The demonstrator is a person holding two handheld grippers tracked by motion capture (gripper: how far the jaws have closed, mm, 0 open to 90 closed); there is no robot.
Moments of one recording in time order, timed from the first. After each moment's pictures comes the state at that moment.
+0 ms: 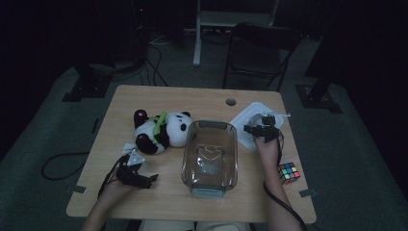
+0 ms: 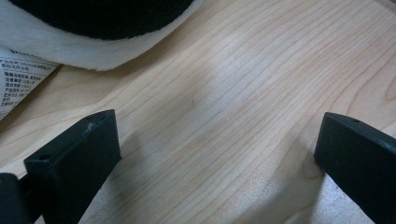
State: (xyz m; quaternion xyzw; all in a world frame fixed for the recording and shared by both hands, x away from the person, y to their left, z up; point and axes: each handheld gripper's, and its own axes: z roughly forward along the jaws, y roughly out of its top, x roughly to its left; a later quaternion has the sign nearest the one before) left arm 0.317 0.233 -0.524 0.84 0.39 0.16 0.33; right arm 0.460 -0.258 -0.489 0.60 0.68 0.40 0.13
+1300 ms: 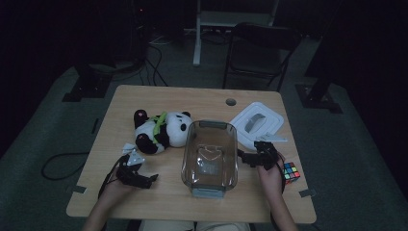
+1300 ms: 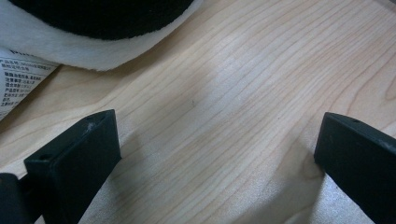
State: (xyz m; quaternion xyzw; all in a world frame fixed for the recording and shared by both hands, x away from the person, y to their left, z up) left arm 0.317 0.233 -0.524 0.84 0.39 0.16 0.33; right arm 0.352 -0.229 -0.478 0.48 0.76 0.41 0.18
